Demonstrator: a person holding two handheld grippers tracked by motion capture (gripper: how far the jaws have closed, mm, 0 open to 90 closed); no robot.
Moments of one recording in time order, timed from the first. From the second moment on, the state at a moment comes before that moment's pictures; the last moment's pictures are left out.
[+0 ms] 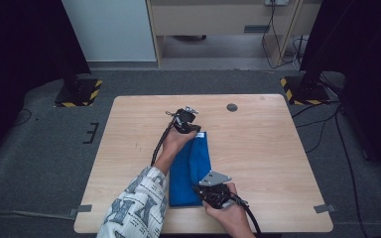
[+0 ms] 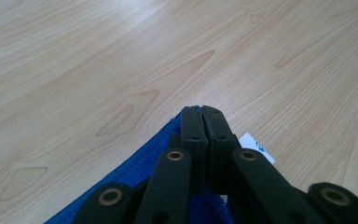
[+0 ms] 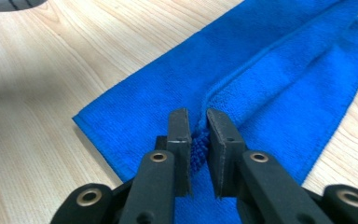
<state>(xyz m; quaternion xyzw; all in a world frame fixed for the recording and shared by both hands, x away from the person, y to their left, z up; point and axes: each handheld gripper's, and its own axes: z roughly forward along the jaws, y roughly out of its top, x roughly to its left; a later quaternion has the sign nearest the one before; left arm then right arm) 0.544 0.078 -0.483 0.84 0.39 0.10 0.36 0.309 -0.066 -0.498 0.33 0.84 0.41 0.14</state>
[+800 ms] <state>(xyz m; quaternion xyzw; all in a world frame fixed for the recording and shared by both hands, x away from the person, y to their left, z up) 0.538 0.071 -0.479 0.84 0.39 0.10 0.37 0.314 -0.087 -0.505 0.37 0.83 0.39 0.13</state>
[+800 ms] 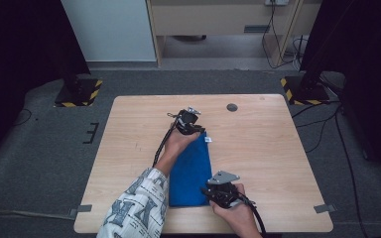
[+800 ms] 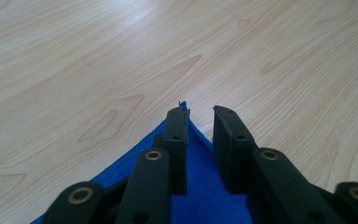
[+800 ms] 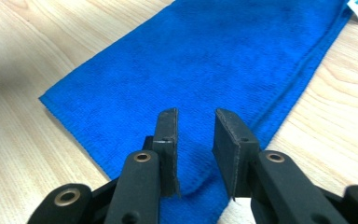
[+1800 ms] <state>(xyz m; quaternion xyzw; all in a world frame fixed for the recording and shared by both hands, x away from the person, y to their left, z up) 0.501 0.140 -0.460 0.84 0.37 0.16 0.37 0.408 -0.093 -0.487 0.39 0.83 0.37 0.14</state>
